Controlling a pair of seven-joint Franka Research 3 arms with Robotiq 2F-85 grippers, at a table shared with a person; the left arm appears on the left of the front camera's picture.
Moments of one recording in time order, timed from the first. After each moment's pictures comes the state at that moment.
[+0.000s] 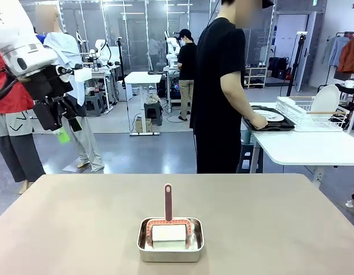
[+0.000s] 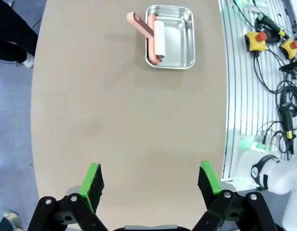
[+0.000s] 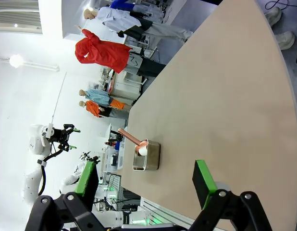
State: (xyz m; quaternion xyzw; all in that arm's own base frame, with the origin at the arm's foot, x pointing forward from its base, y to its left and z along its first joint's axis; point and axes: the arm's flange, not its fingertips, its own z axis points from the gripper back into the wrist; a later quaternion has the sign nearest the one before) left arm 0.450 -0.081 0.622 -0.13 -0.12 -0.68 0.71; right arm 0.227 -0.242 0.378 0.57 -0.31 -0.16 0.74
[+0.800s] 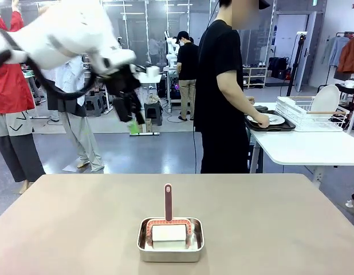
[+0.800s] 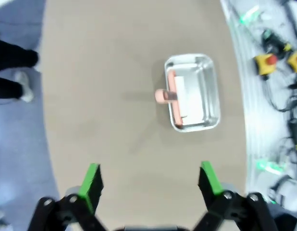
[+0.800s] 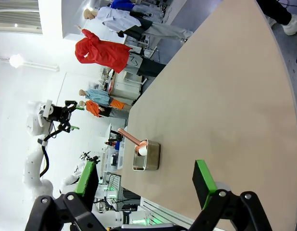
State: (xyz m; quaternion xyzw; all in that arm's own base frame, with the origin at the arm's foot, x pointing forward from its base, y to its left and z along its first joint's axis) left arm 0.537 -0.264 0.611 -0.14 -0.11 -0.73 0.66; right arm 0.228 -0.242 0.378 0.57 -0.31 -0.16 0.74
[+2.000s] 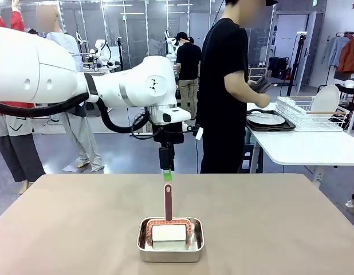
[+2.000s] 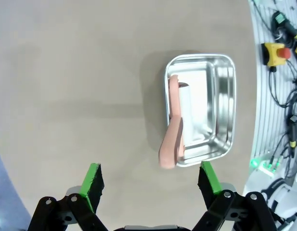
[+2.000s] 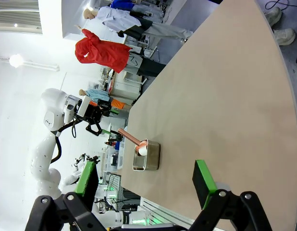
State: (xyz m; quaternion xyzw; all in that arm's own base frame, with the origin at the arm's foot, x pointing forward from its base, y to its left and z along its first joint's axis) left arm 0.541 -0.375 0.473 -0.11 0.02 -0.73 0.67; right arm 0.228 -0.243 0.378 0.57 -0.31 -0.16 0.74
